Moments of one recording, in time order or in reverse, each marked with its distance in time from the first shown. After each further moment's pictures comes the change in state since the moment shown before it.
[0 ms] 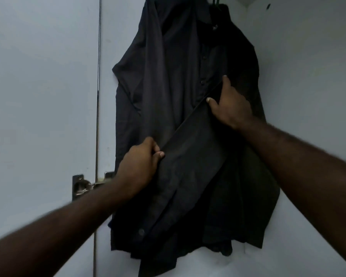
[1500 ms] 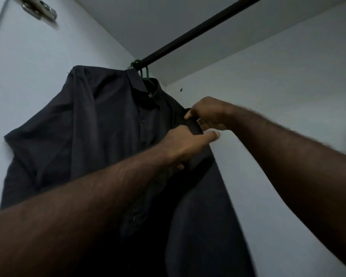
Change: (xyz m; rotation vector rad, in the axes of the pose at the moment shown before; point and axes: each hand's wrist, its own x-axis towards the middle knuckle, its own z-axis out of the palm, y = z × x) left_hand 0.154 0.207 0.023 -0.527 -0.380 0.369; right_hand 0.085 0.013 -0.156 0.283 -0.077 0.284
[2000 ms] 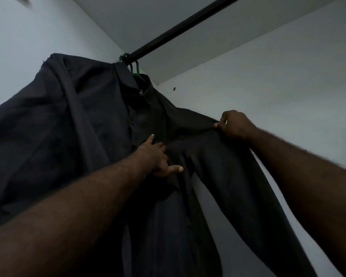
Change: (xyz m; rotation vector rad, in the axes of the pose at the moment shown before) left_hand 0.095 -0.100 0.009 1.349 -0.292 0.207; right_hand 0.027 0.100 -0.034 -0.641 0.396 -0.049
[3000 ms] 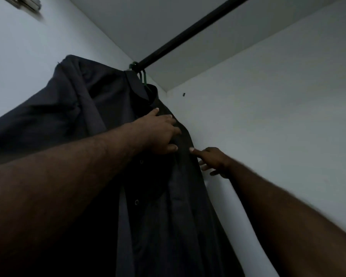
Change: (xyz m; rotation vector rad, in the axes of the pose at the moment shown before) left_hand -0.025 -0.061 -0.052 0.113 0.335 0.052; right_hand -0.003 -0.036 0.124 0.672 -0.370 0.300
